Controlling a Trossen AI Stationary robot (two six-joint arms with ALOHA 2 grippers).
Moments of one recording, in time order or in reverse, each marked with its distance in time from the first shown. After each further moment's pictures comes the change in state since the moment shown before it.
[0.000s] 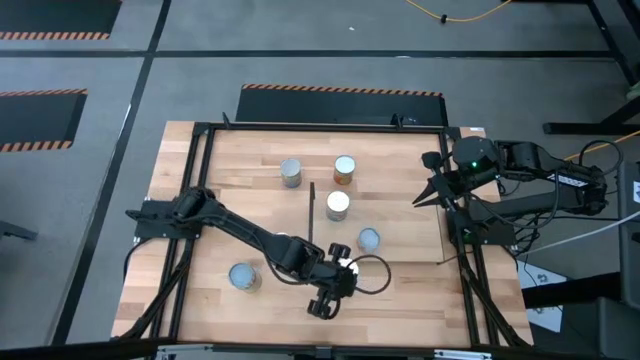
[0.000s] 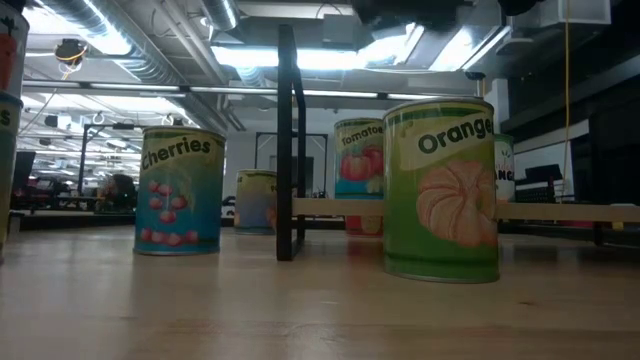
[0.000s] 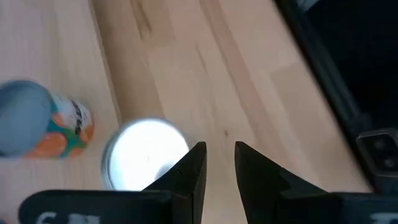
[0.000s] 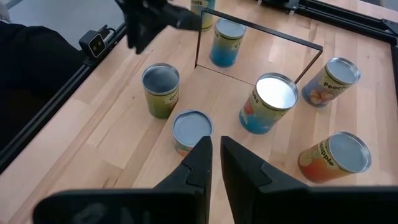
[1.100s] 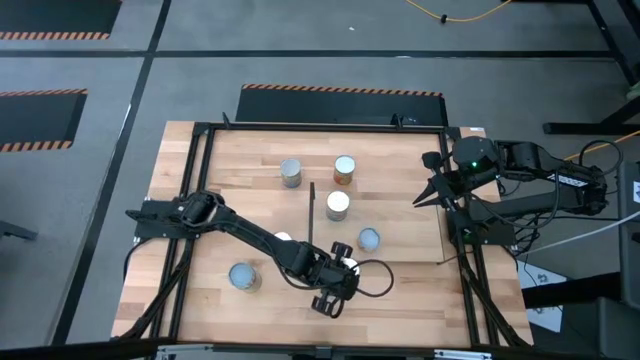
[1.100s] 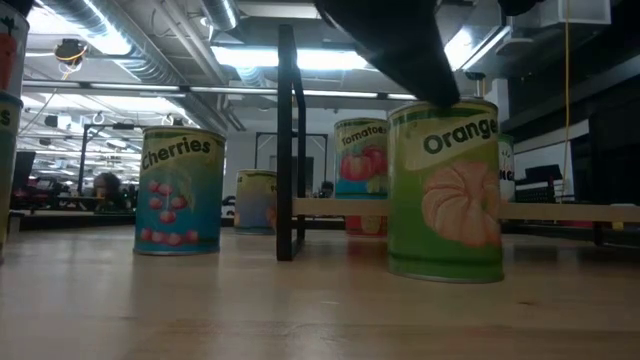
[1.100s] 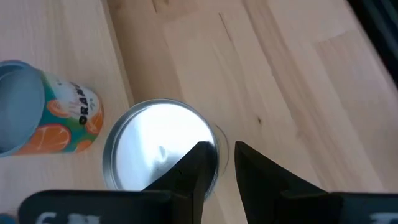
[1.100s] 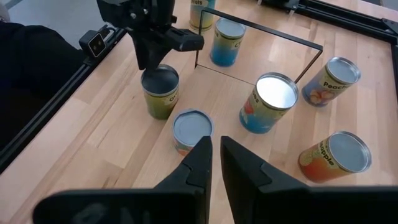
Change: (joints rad) left arm 0.009 0.080 0.001 0.010 -0.091 0.044; right arm 0.000 0.000 0.000 -0.001 0.000 0.000
